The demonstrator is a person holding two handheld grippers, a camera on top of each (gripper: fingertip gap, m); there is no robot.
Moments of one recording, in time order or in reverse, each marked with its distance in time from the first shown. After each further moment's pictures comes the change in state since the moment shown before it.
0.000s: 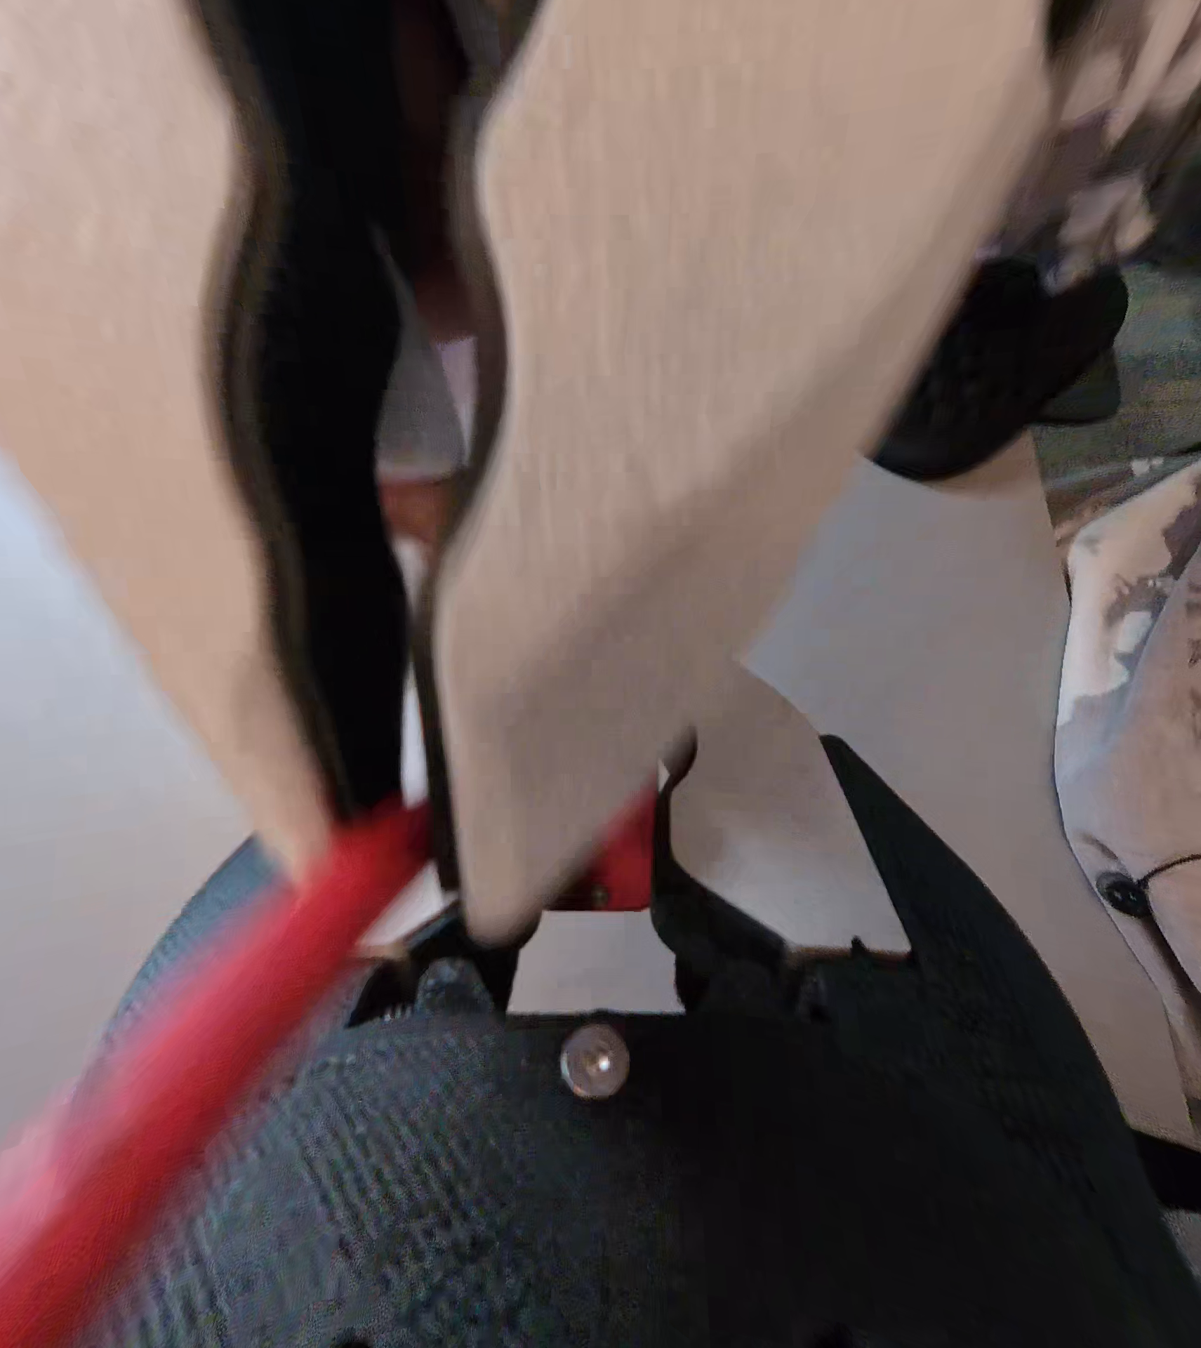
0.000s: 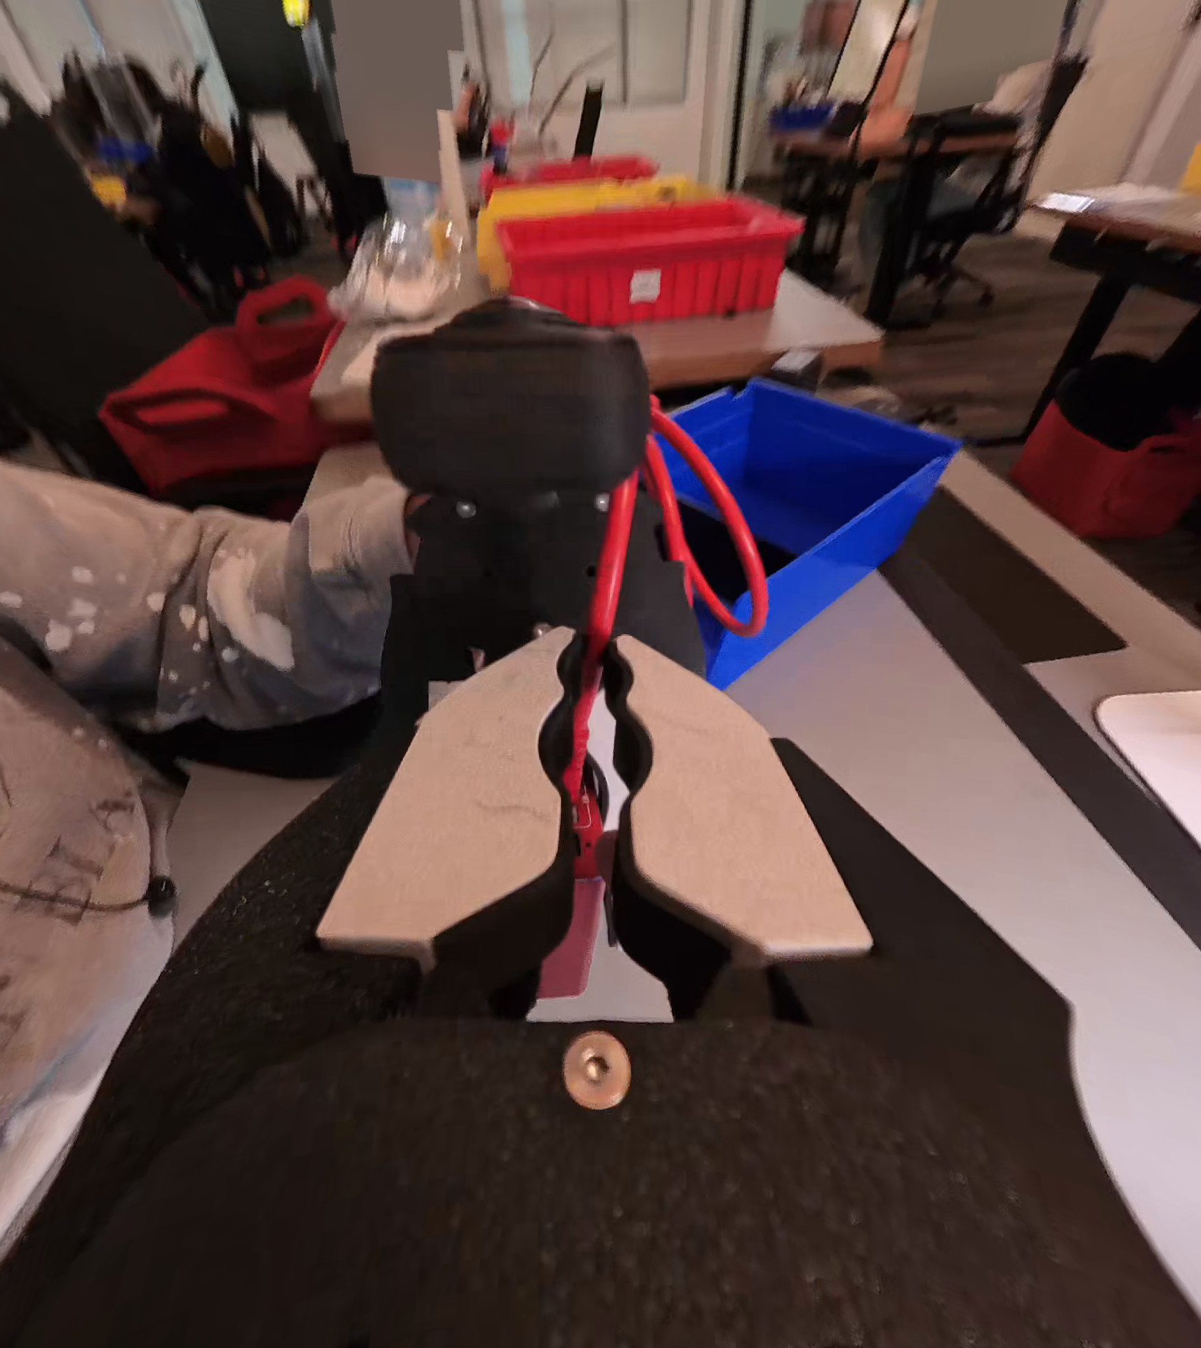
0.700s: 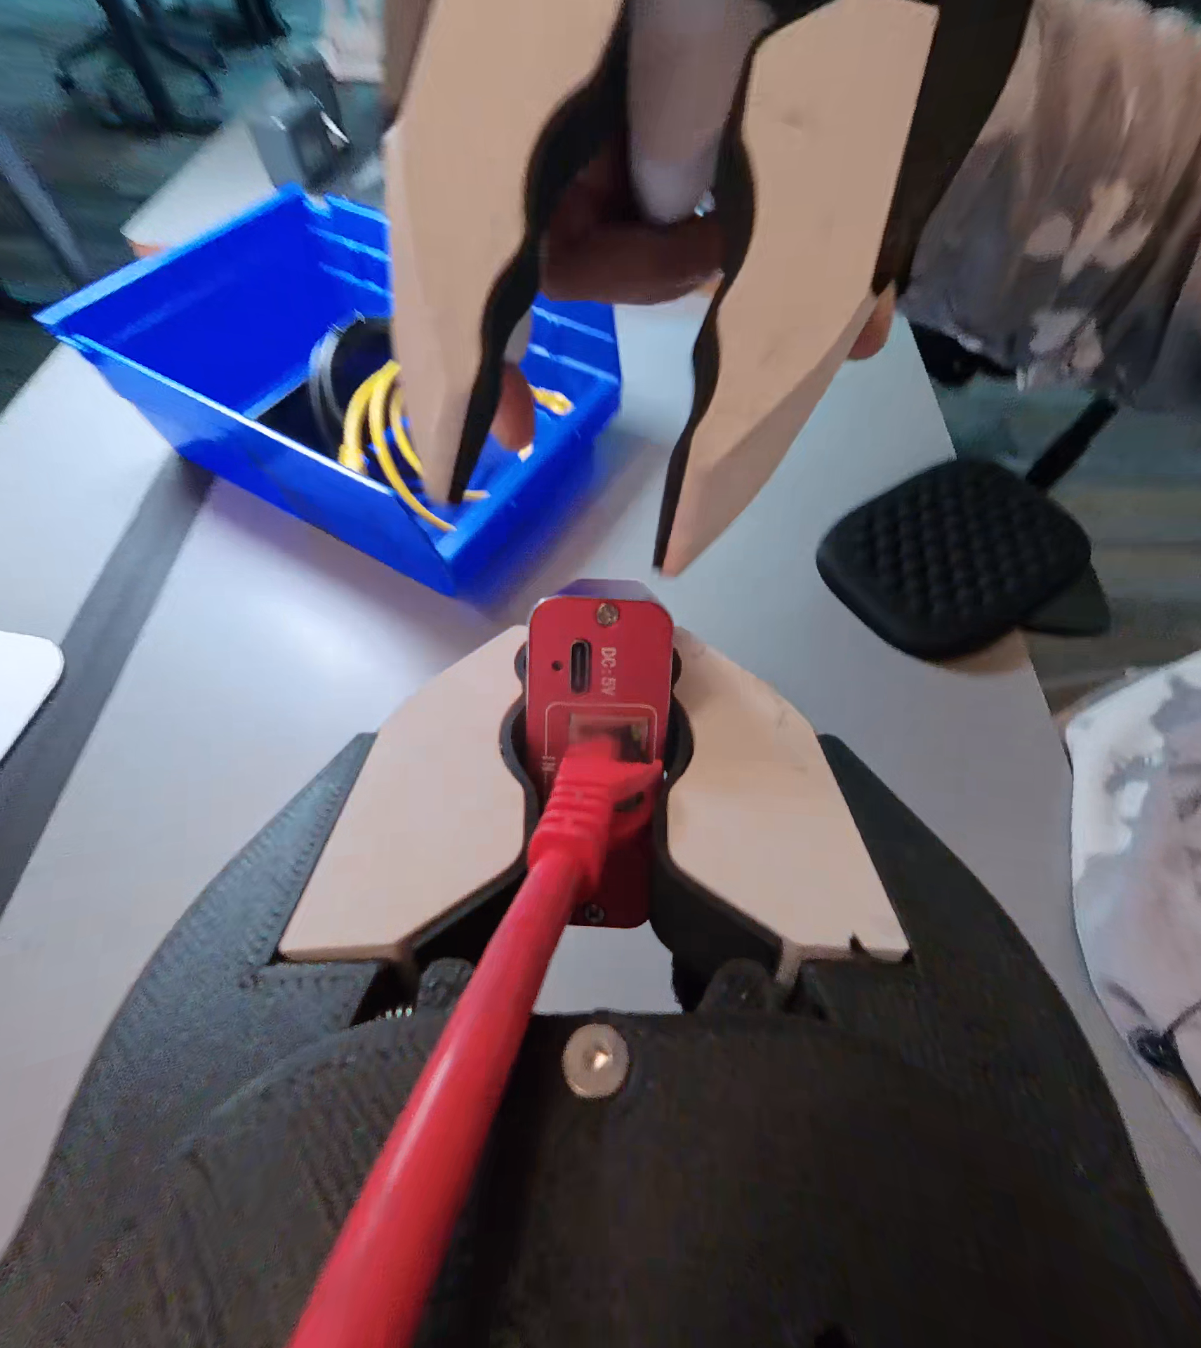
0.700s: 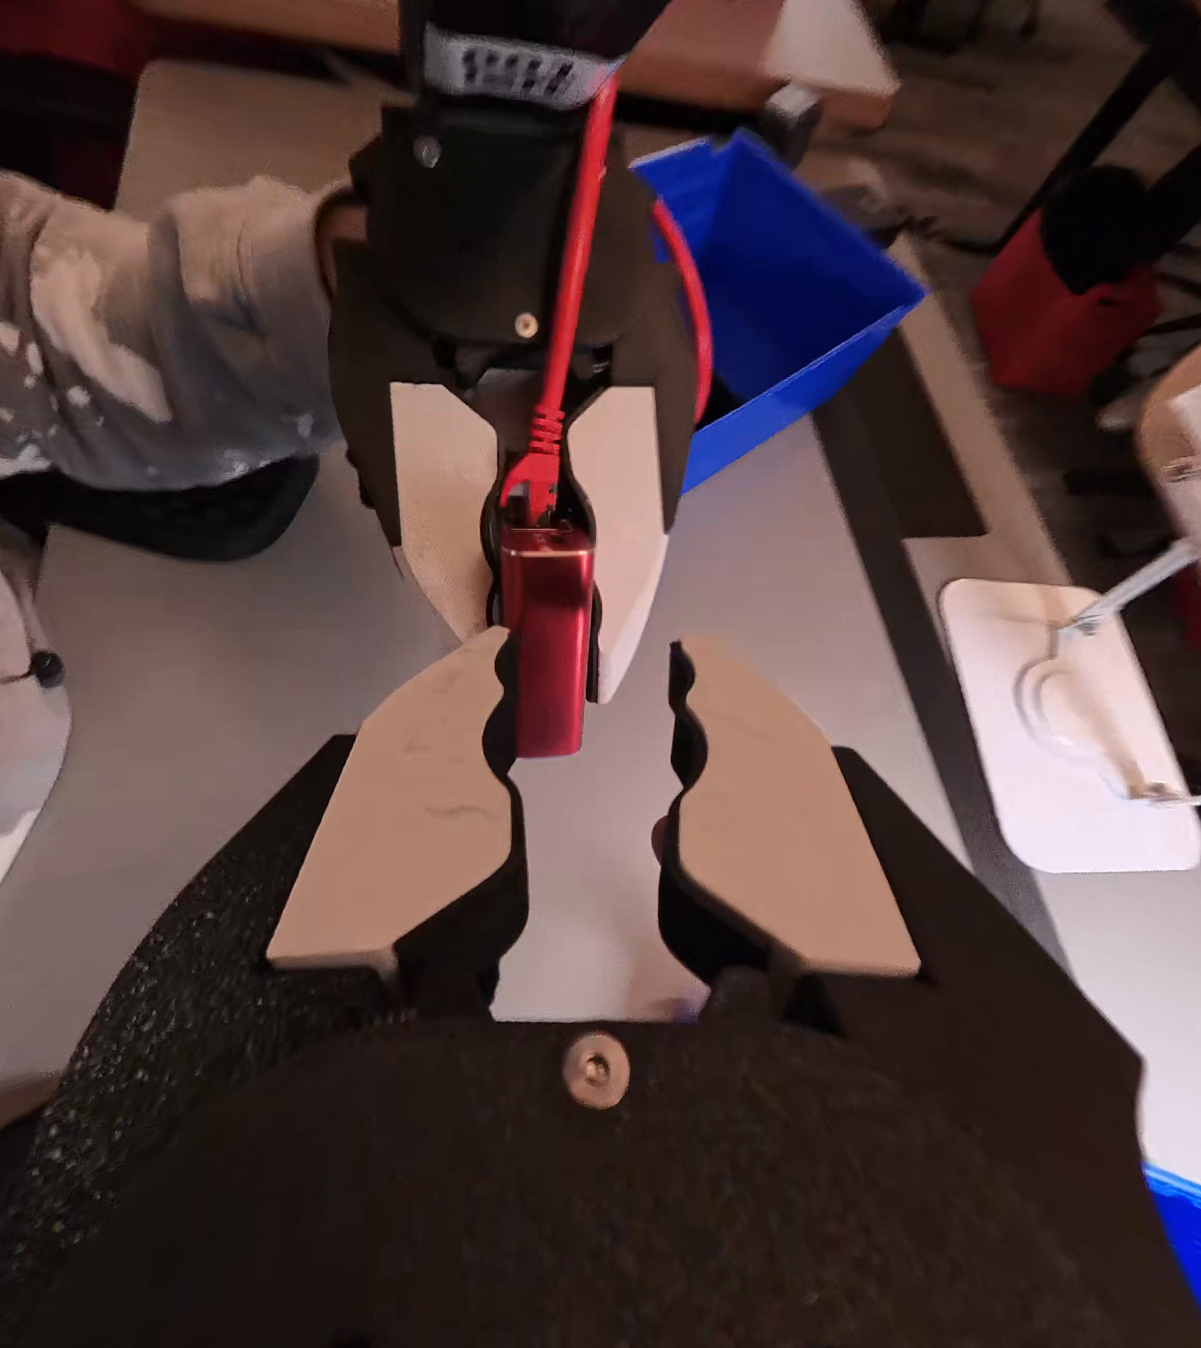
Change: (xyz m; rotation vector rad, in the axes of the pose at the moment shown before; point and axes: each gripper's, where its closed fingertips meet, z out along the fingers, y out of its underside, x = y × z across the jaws) left arm -0.018 -0.038 -0.051 0.289 -0.112 -0.037; right arm 0.013 0.007 -0.025 -0.404 0.080 -0.215
